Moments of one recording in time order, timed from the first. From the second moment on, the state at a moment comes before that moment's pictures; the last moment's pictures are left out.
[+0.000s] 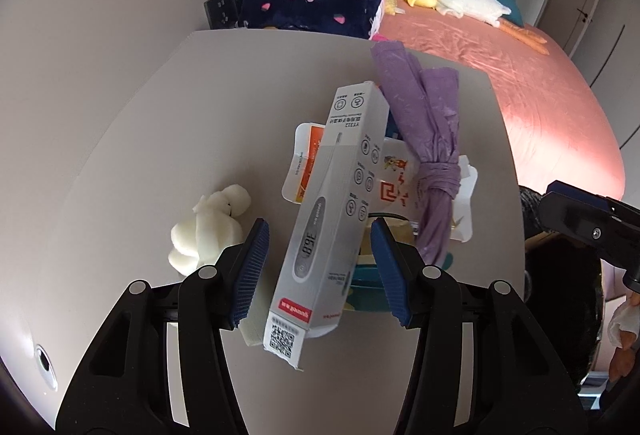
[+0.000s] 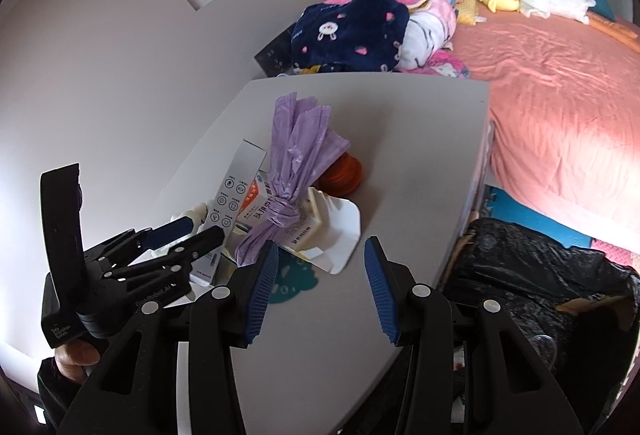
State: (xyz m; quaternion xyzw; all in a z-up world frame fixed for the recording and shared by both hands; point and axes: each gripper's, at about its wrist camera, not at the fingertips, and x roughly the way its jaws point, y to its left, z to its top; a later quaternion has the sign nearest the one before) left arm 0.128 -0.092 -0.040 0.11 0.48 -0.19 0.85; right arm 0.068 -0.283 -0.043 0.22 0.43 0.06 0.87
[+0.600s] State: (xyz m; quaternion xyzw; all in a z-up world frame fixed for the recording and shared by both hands) left arm 0.139 -0.095 -0.052 0.13 0.47 -0.22 0.84; right arm 0.112 -0.259 -0.064 0.25 0.45 0.10 0.85
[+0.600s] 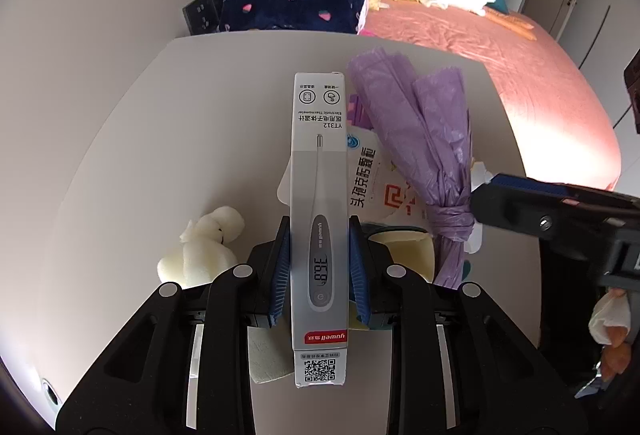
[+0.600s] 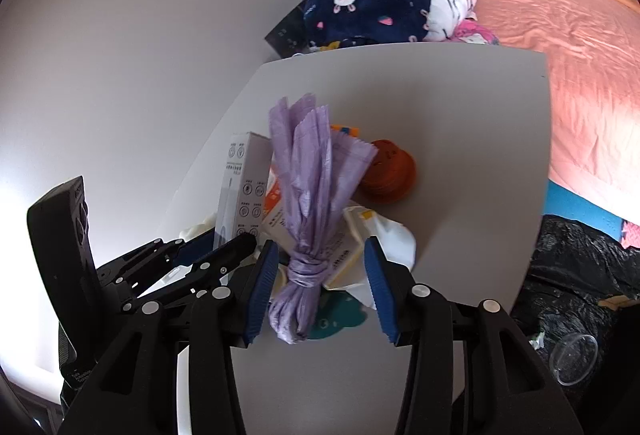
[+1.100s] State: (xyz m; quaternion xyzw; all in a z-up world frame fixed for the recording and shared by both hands) left arm 0.137 -0.081 -0.037 0.11 0.46 -0.20 0.86; right arm 0.124 -0.240 -0.068 0.22 0.45 0.12 0.86
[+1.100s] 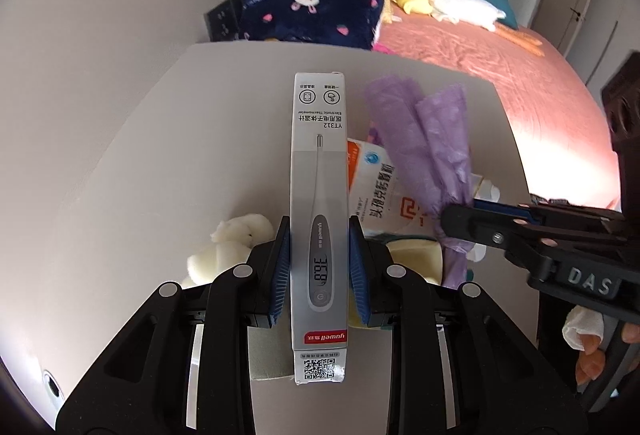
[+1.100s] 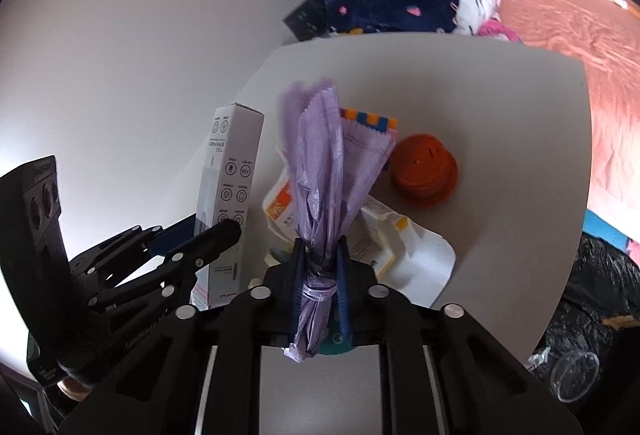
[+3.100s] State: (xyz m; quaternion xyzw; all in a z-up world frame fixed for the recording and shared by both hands) left arm 0.006 -0.231 0.016 0.13 0.41 -0.37 0.82; right arm -0.085 -0.384 0.005 0.25 0.34 -0.03 0.91
